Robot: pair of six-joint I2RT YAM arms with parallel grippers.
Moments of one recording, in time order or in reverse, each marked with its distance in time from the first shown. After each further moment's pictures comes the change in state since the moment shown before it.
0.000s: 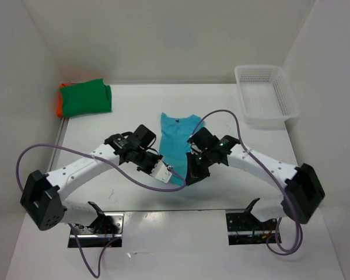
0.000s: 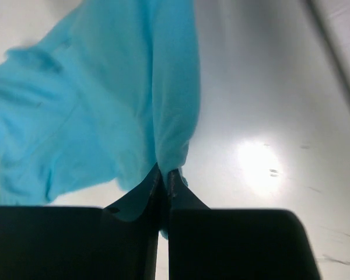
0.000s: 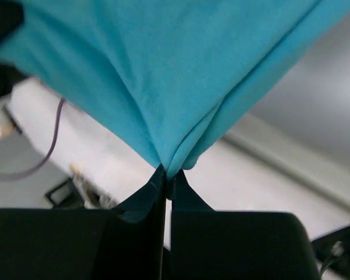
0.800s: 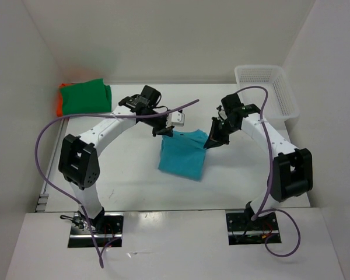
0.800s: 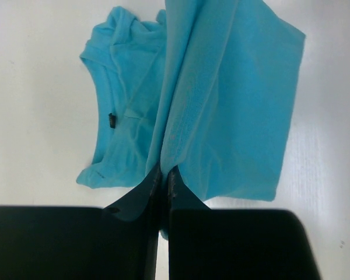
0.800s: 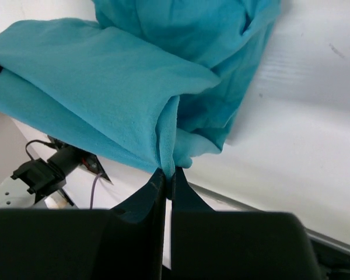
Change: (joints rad) left arm 0.216 0.433 0.568 -0.041 0.230 -0.359; right arm -0.425 0.126 0.296 -0.204 -0.013 -0.161
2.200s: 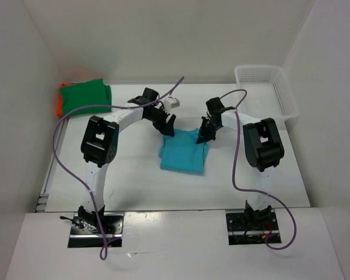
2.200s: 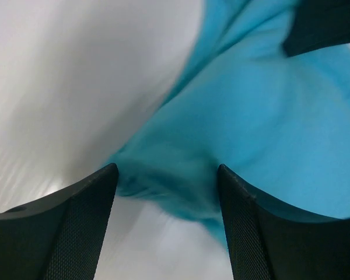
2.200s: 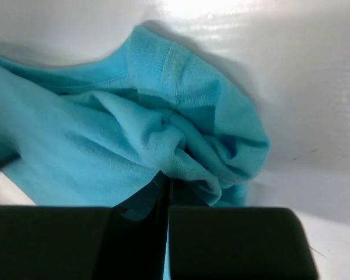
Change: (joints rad) left arm 0.110 0.392 0.130 0.298 -0.042 -0.640; right arm 0.018 0.448 0.069 0.400 0.136 0.081
